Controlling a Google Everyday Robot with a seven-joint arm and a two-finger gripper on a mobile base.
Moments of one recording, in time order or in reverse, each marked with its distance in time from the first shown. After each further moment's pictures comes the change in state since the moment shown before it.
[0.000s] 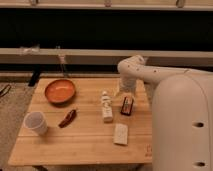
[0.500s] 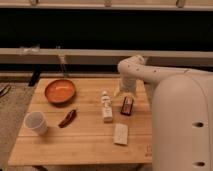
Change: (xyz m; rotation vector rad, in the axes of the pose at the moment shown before) arm -0.003 0.002 -0.004 0.012 -0.007 -0.024
